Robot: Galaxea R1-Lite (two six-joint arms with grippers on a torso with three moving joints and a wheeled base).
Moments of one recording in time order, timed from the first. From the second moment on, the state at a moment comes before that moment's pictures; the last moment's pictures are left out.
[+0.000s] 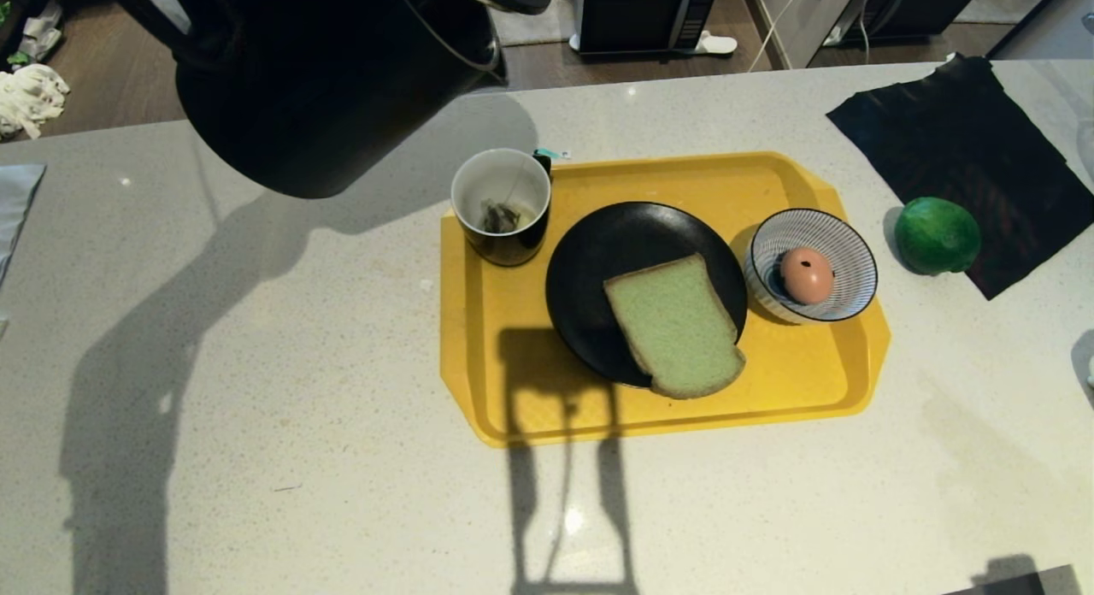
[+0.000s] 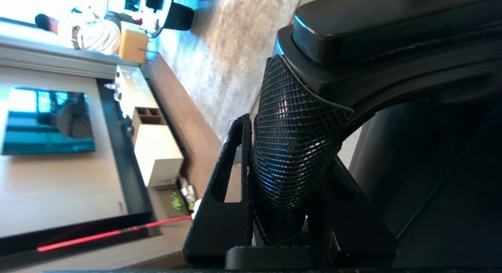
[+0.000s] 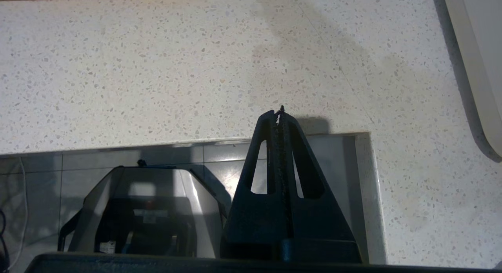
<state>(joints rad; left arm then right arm) -0.63 1.55 -1.92 0.05 0.48 1.26 0.01 0.00 -0.01 0.03 -0.02 0.02</state>
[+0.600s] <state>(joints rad) -0.63 1.52 -1.86 0.03 0.43 1.01 0.01 0.00 -0.01 0.03 -0.02 0.02</state>
